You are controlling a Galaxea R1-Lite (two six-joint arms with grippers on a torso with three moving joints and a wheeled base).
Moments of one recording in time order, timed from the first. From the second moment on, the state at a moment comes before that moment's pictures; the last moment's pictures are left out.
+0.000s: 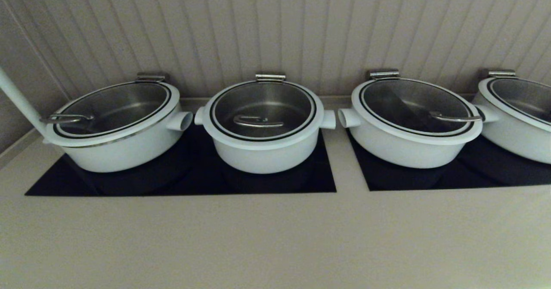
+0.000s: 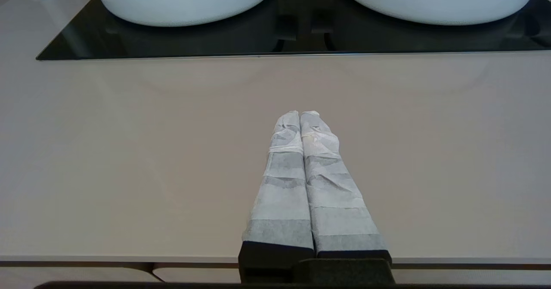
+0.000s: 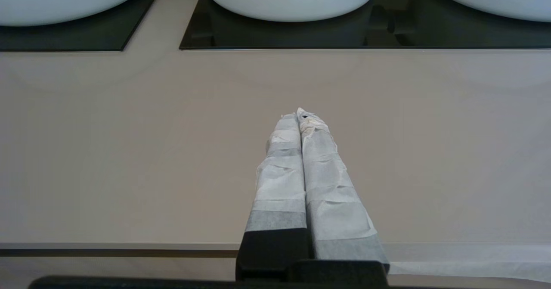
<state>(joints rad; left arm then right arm) 0.01 0.00 0.00 0.00 0.00 0.00 -0.01 0.00 0.00 0.00 0.00 0.00</state>
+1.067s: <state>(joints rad) 0.01 0.00 -0.10 0.00 -0.19 0.16 -0.01 0.00 0.00 0.00 0.00 0.00</state>
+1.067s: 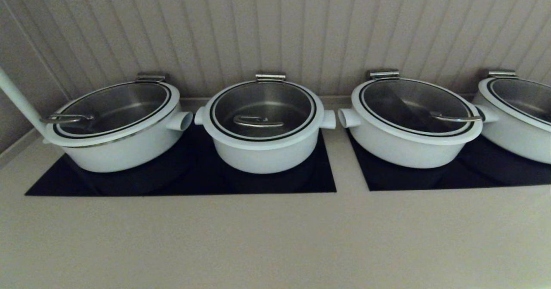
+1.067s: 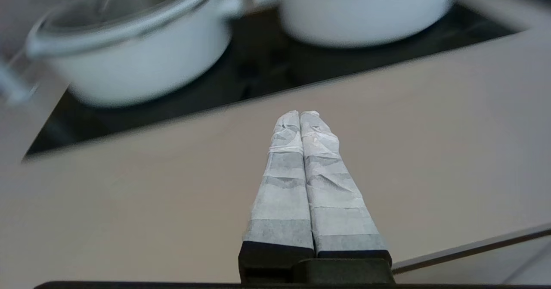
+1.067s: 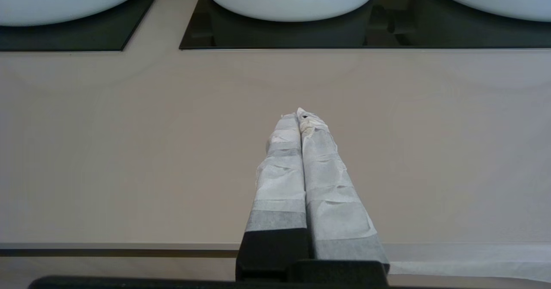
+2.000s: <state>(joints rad) 0.01 0.28 -0.34 0.01 -0.43 0.02 -0.01 0.00 0.00 0.00 0.00 0.00</state>
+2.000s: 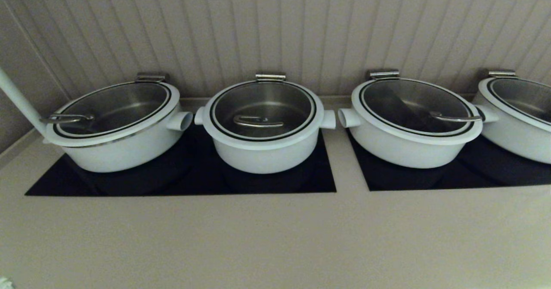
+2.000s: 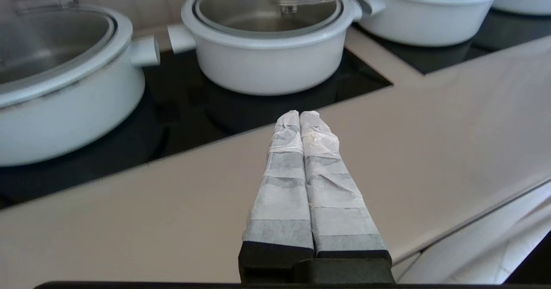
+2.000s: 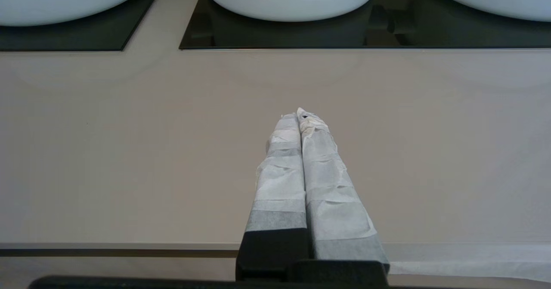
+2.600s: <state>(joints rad) 0.01 0.29 -0.33 0.01 -0.43 0.04 -0.01 0.00 0.00 0.00 0.00 0.00</state>
